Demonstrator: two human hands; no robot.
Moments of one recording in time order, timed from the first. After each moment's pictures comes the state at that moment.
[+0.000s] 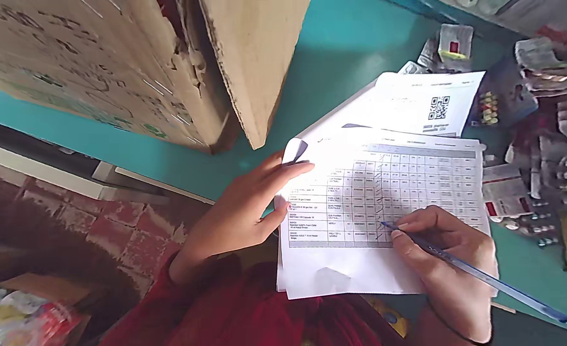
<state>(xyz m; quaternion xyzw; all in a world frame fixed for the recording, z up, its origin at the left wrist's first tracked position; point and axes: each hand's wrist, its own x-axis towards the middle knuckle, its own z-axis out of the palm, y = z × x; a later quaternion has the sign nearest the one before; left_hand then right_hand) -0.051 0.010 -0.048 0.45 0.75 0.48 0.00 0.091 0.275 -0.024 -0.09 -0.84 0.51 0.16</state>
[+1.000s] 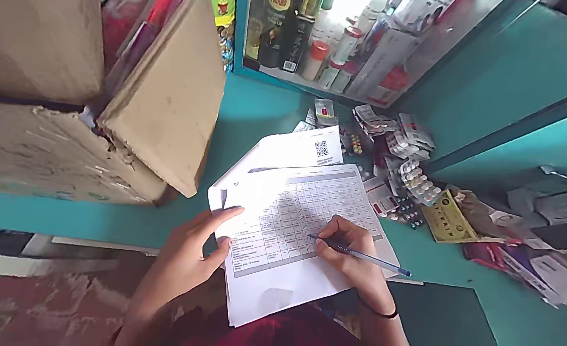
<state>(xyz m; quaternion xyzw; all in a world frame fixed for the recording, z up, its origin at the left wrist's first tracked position) -0.045 0.011 -0.063 0.42 0.77 0.48 -0.03 0.092 0.277 -0.026 -0.10 -0.84 0.51 0.17</state>
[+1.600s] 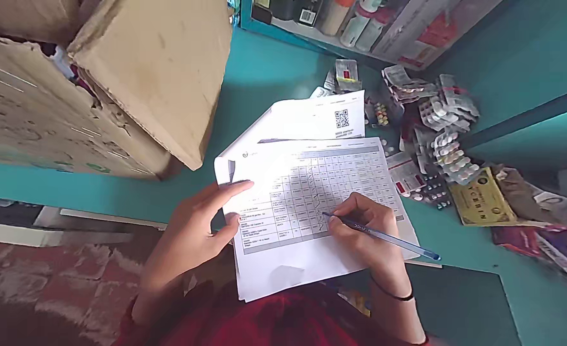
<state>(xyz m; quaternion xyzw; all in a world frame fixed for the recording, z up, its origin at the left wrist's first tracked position) -0.046 0.008 -0.058 0.42 0.78 0.47 -0.03 0.091 0.274 -0.029 -0.12 -0.85 0.49 0.18</state>
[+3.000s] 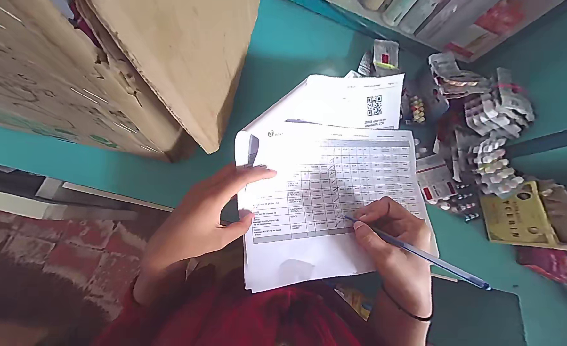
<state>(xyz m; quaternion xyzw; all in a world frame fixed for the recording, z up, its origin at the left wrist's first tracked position) -0.053 0.006 -0.053 0.46 0.72 0.51 0.02 0.097 0.273 -0.026 -0.11 -0.82 0.54 0.18</state>
